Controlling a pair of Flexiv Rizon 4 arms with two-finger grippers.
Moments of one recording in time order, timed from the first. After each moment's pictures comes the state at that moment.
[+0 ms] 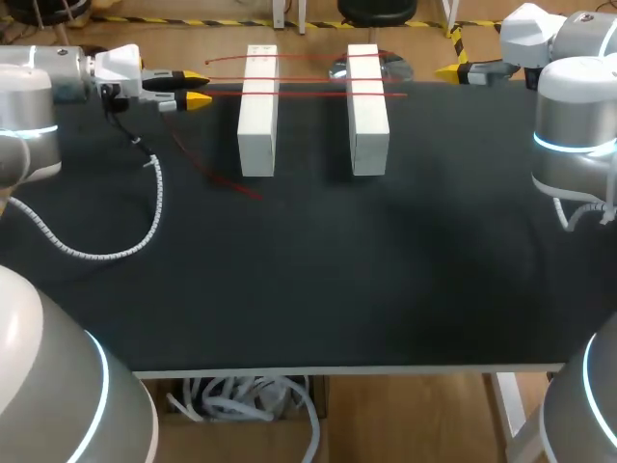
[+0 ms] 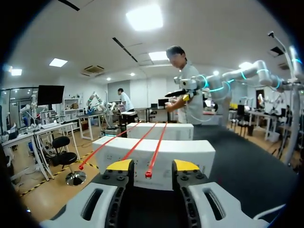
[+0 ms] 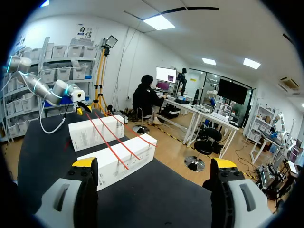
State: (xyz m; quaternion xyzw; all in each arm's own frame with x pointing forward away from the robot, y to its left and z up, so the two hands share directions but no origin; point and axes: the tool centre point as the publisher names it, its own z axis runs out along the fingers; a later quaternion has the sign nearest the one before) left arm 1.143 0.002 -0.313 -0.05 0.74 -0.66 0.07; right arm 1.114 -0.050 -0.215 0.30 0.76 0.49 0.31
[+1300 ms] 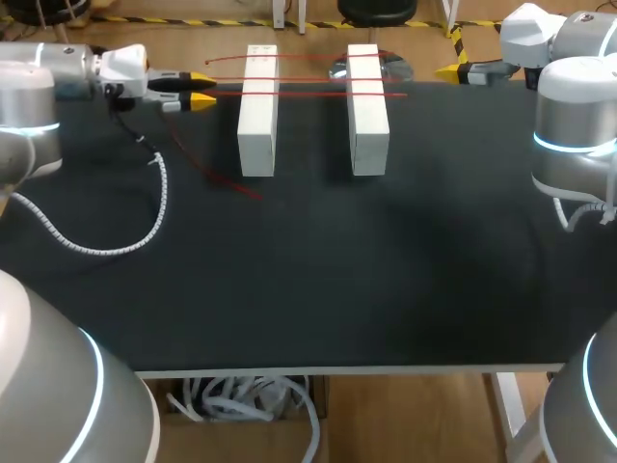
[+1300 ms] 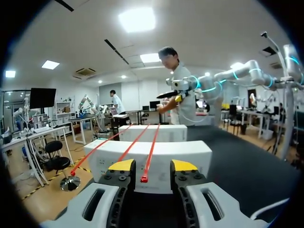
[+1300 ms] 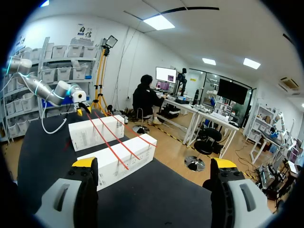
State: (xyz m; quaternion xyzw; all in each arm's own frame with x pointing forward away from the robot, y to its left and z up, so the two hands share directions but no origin) left arm 1.140 -0.010 -0.313 -0.02 0.74 -0.67 0.05; right arm 1.114 -0.050 -0.215 0.30 0.76 0.49 0.31
